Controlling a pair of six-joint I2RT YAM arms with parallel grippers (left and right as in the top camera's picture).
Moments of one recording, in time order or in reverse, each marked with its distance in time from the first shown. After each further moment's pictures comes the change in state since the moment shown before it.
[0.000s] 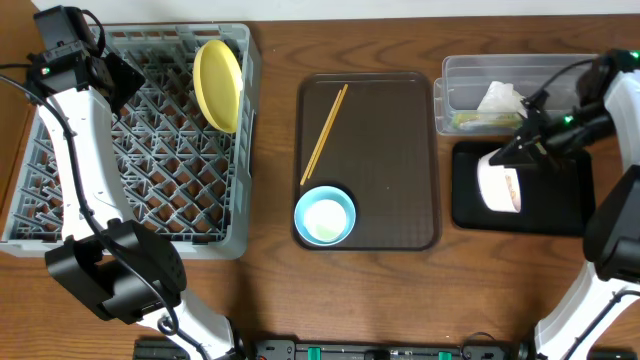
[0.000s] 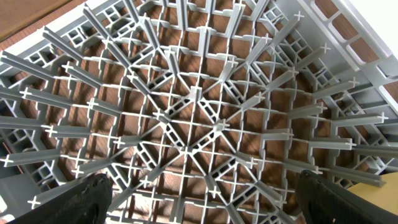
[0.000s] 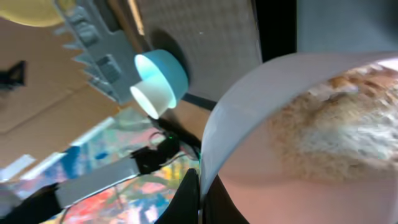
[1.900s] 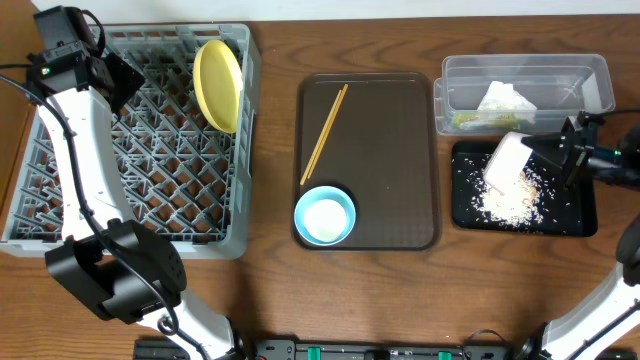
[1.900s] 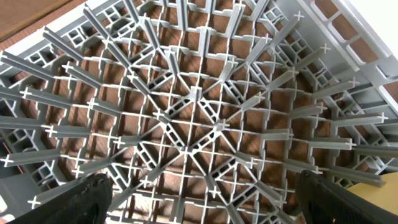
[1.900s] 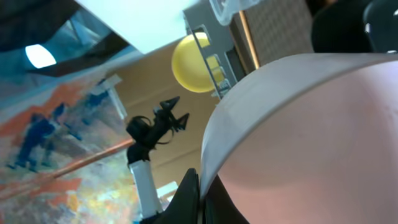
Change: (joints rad) left arm 0.000 0.000 0.000 0.000 0.000 0.000; right arm -0.243 0.000 -0.295 0.218 -0.558 -0.029
